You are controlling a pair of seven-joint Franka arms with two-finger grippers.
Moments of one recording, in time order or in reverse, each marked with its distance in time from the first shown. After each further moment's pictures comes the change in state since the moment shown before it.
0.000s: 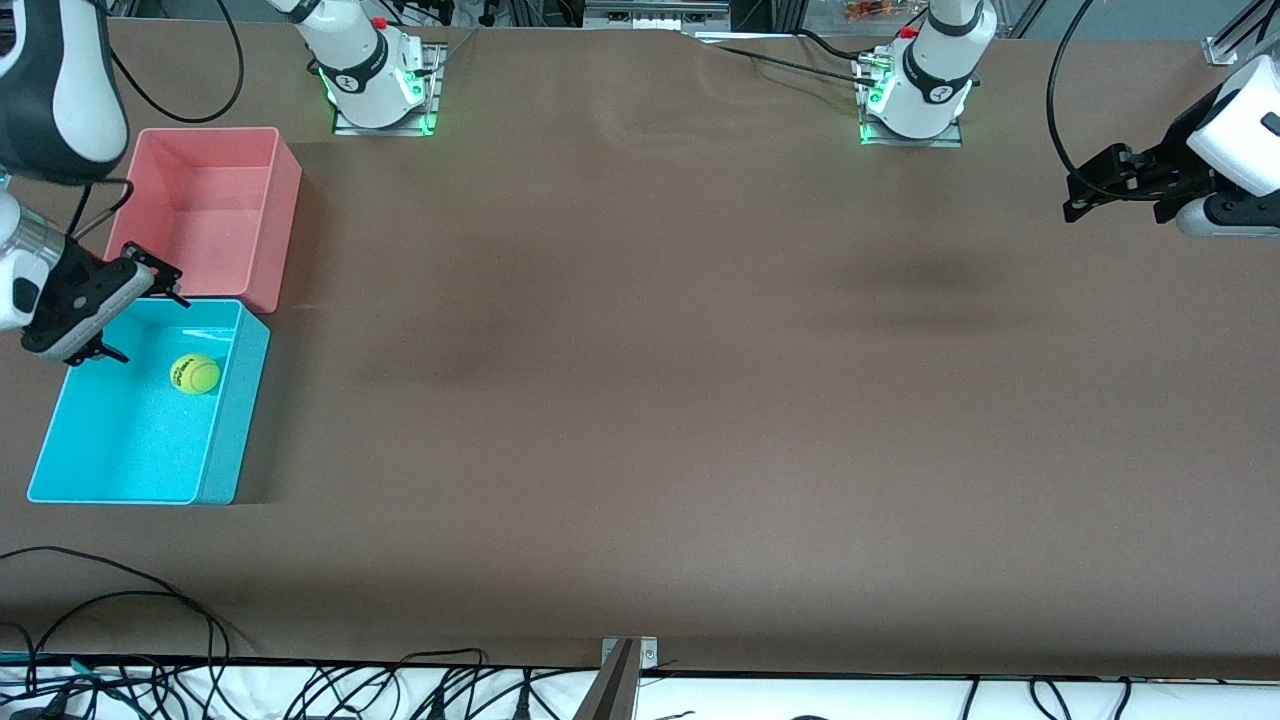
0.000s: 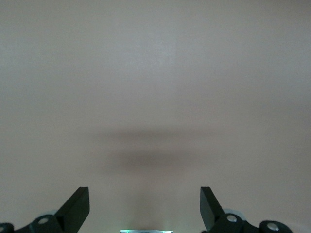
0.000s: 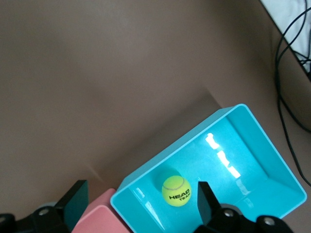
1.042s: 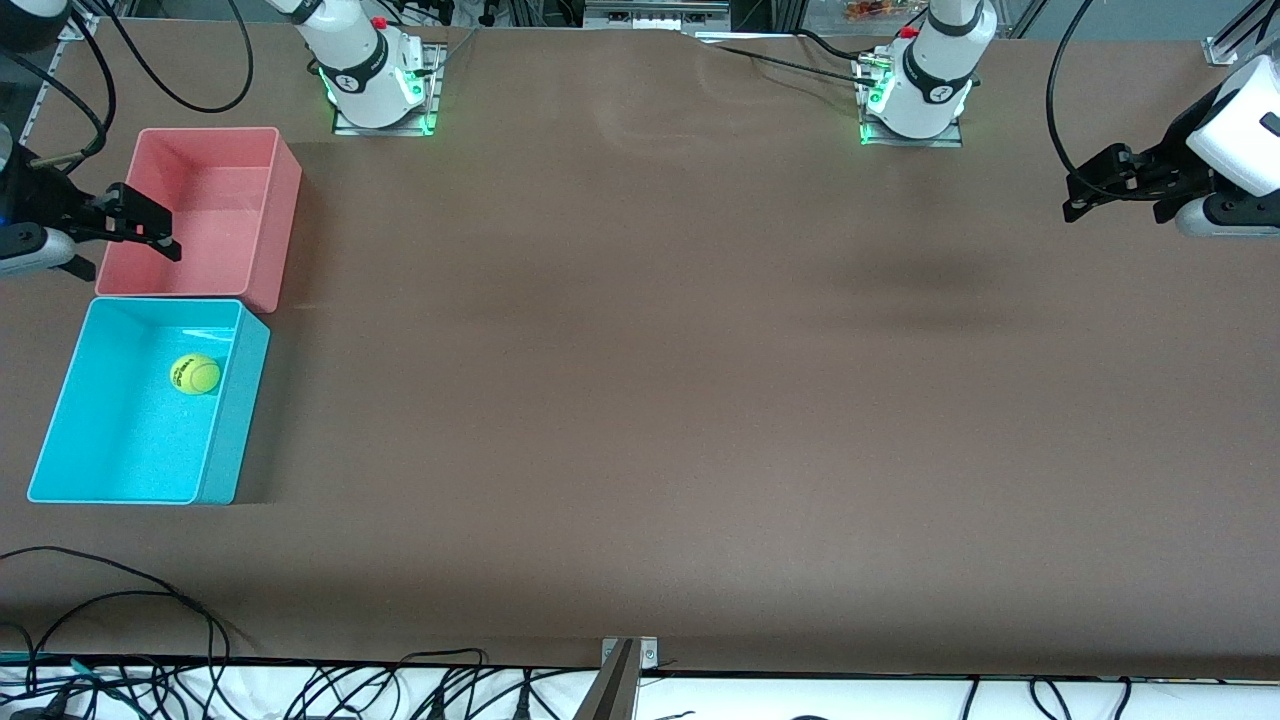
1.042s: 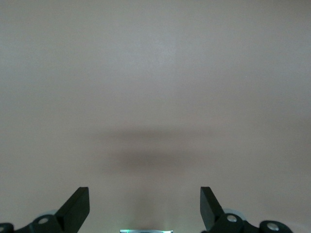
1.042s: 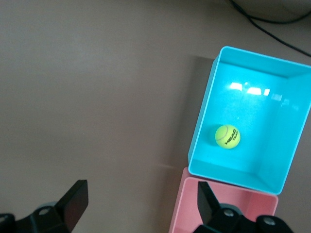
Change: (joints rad) left arm 0.000 0.000 0.000 0.000 0.000 0.000 0.000; right arm 0.042 -0.088 0.041 0.194 0.000 -0.338 0.798
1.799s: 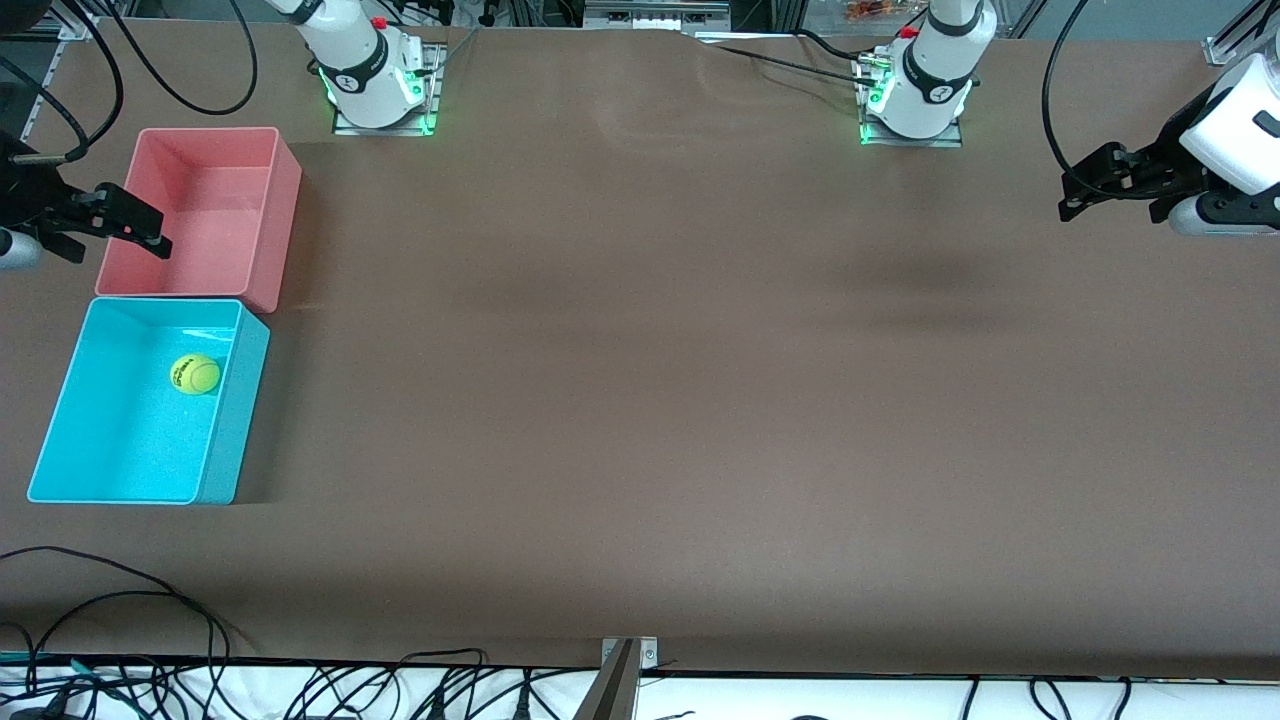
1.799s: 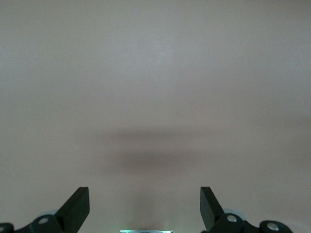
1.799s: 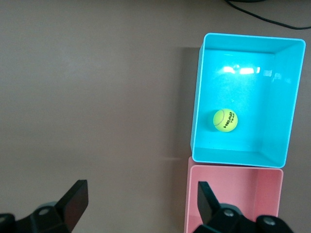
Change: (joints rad) left arm -0.005 0.000 -0.005 0.002 0.000 0.000 0.000; right arm 0.010 0.017 -0.001 0.060 -0.019 -0.059 0.178
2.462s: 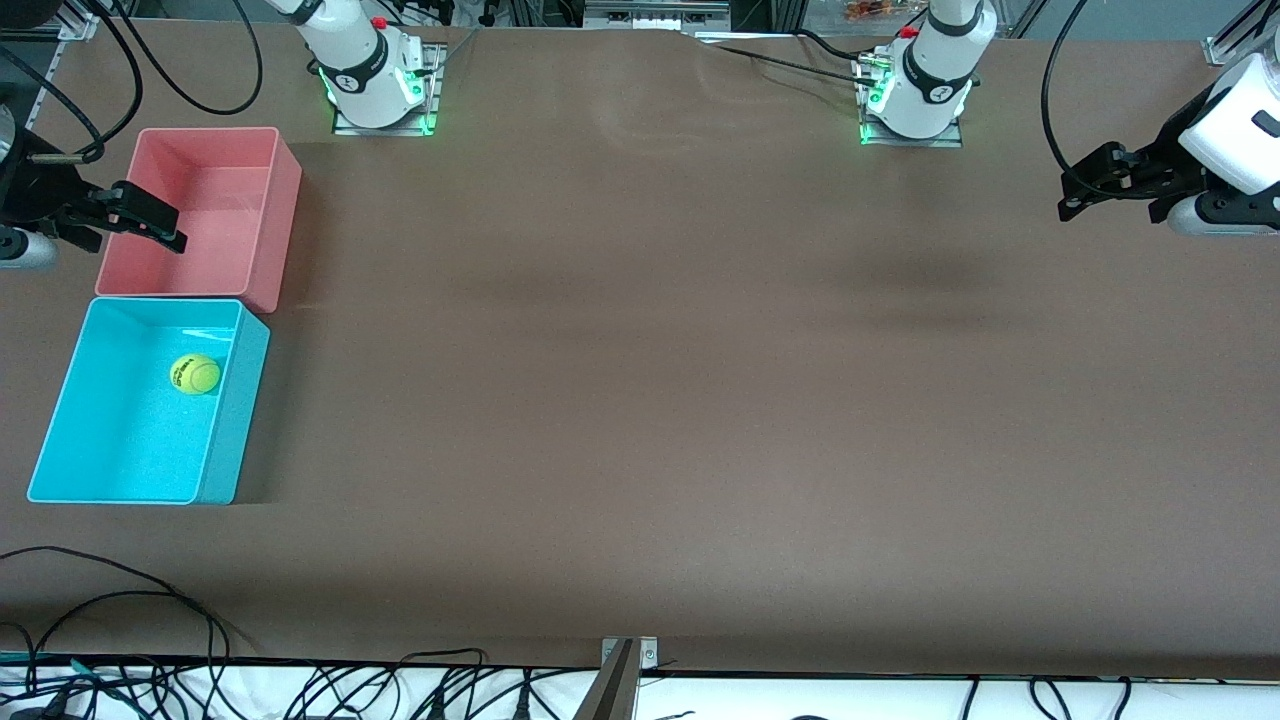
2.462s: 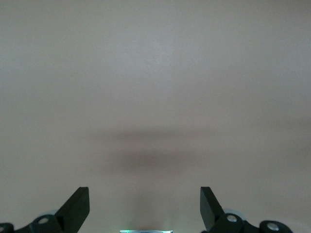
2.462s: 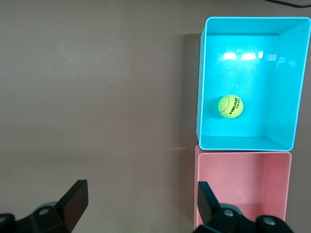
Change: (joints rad) left arm -0.001 0.000 0.000 0.000 0.000 0.000 0.000; right arm 0.010 0.000 0.013 0.007 -0.001 -0.048 0.083
